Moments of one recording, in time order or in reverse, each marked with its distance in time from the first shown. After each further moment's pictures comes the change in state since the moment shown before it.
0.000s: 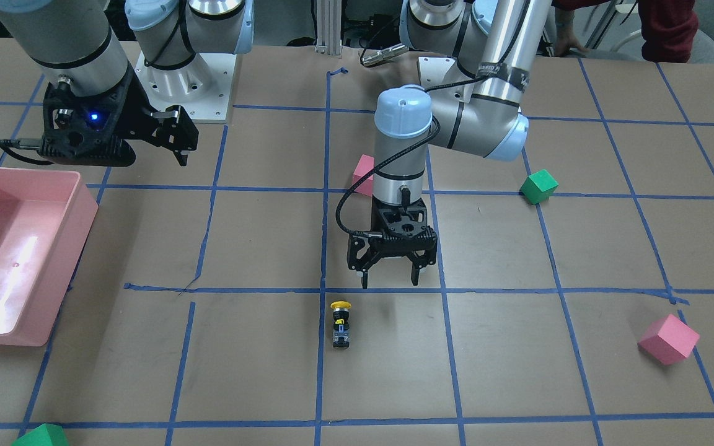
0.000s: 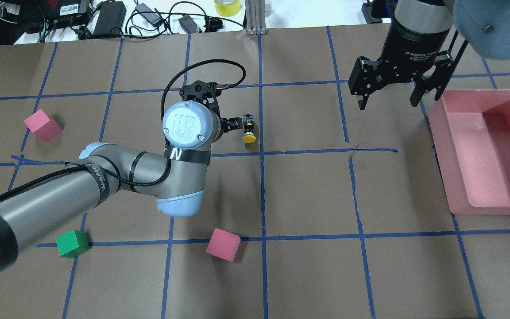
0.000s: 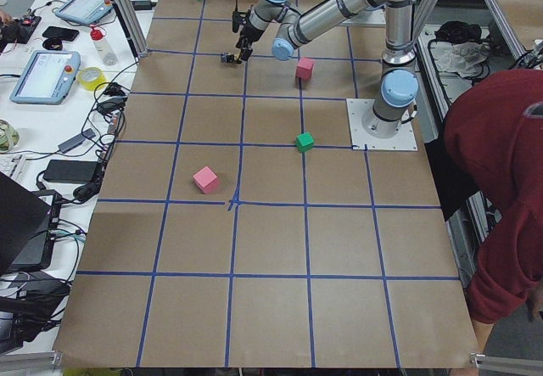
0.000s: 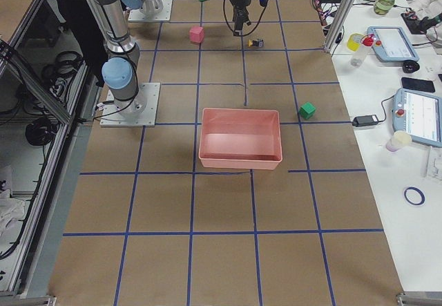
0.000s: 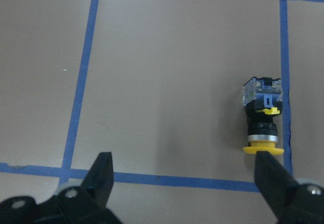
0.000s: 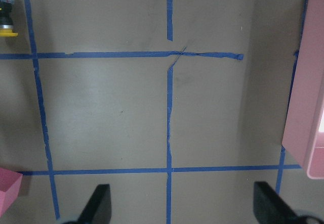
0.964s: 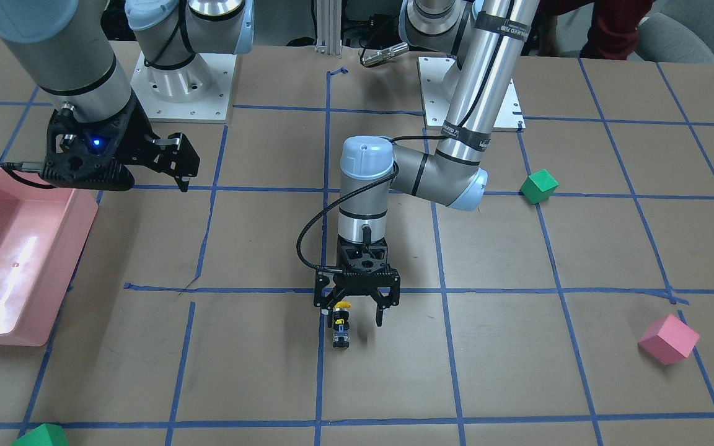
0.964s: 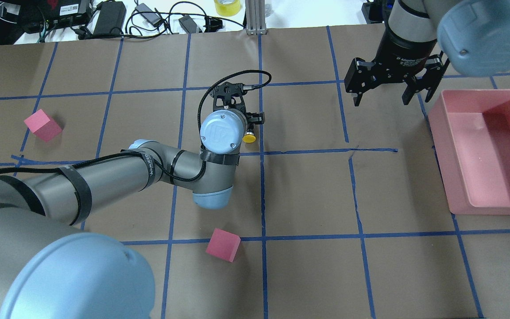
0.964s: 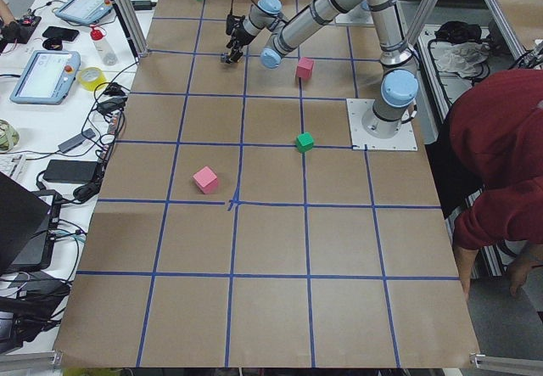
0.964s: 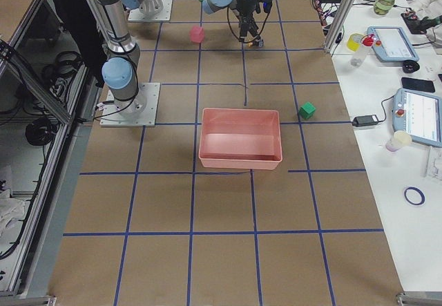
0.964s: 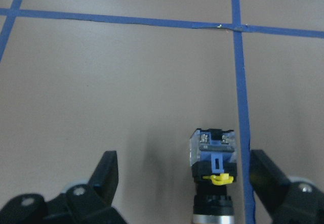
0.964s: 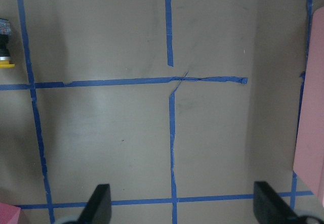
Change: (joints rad) left arm -0.068 -0.221 0.130 0.204 0.028 -0.018; right arm -0.005 0.011 0.063 -0.143 0.009 0.030
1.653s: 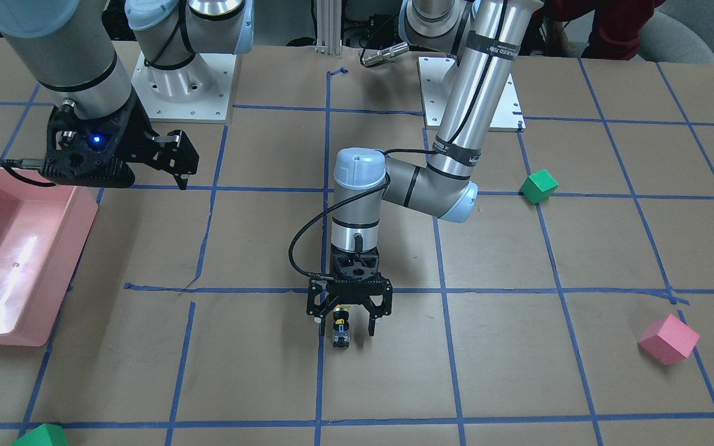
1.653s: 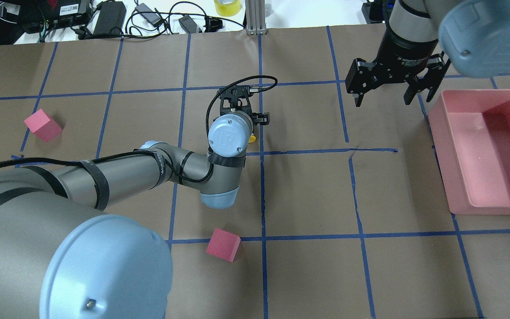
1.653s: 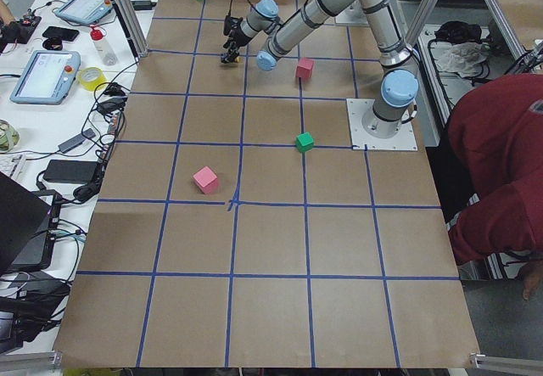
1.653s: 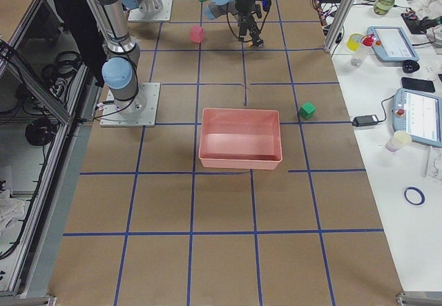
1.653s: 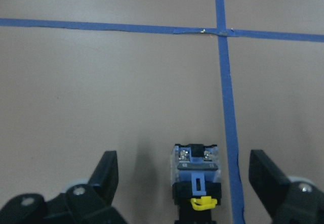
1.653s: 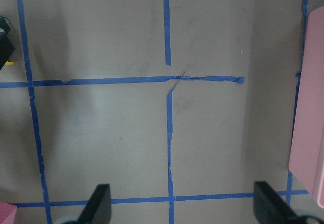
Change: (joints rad) left arm -0.009 -0.060 0.017 0.083 0.003 0.019; right arm 0.002 0.001 -0.002 0.000 -0.010 -0.016
